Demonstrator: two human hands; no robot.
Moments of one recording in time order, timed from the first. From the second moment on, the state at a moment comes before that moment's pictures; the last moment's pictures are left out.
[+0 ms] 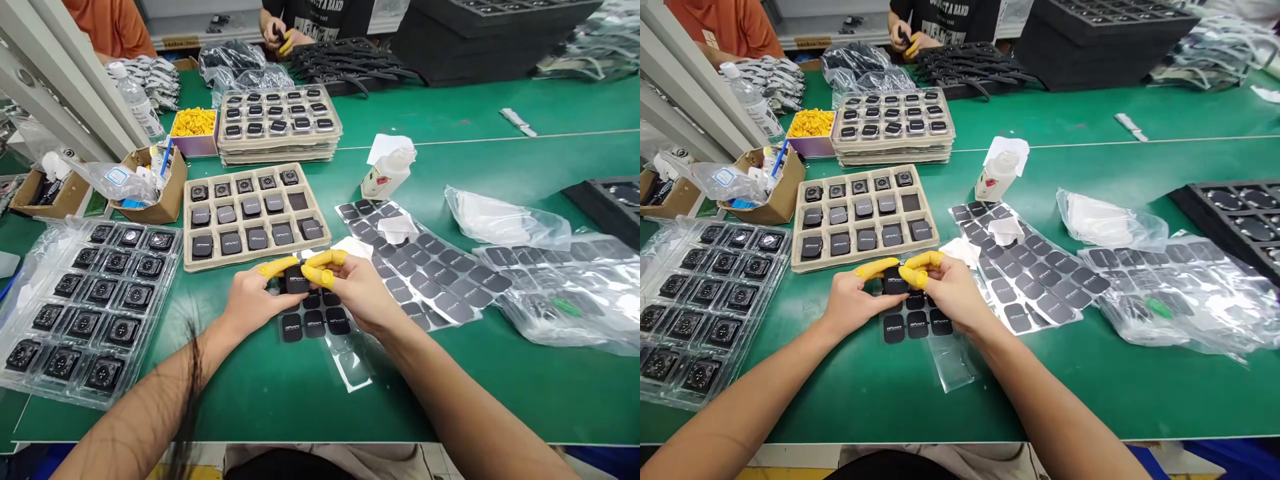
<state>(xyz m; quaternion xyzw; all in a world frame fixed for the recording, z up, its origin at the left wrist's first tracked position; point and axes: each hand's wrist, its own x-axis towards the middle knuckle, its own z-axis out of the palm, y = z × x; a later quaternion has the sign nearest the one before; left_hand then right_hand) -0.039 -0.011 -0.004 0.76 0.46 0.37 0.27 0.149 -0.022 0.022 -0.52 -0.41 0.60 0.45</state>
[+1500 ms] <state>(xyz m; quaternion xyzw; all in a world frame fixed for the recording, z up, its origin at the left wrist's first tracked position) -0.039 -0.010 -0.006 0.78 0.45 0.35 0.26 0.152 -0.021 0.015 -0.55 -0.40 0.58 0.44</state>
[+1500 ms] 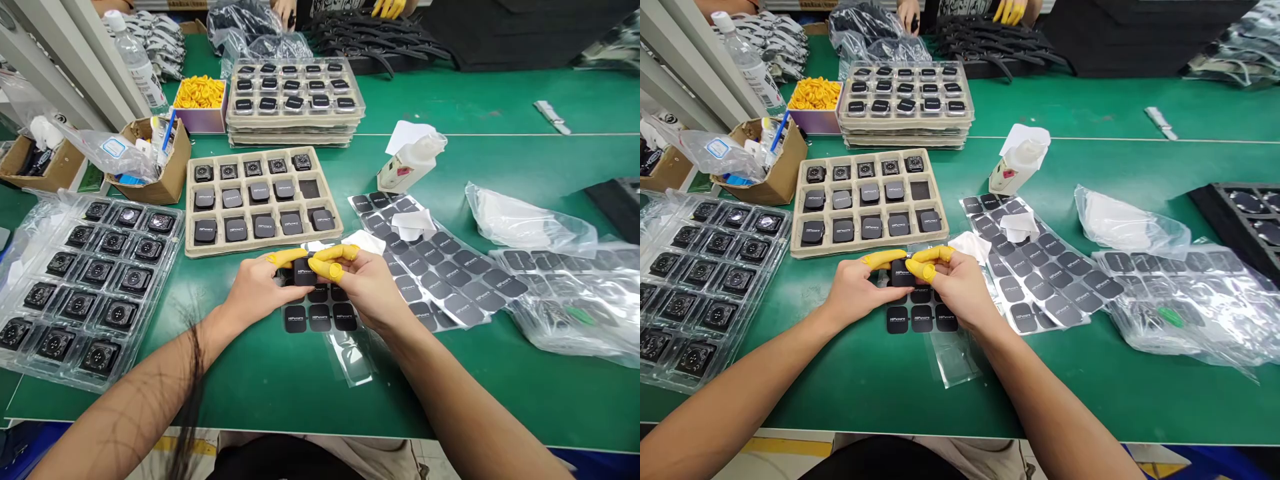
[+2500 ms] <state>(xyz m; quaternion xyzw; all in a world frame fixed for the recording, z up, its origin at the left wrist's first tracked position) -0.041 -0.006 -0.016 0.70 0.45 0.40 0.39 0.177 0.140 0.024 -0.62 -0.69 0.22 0.30</state>
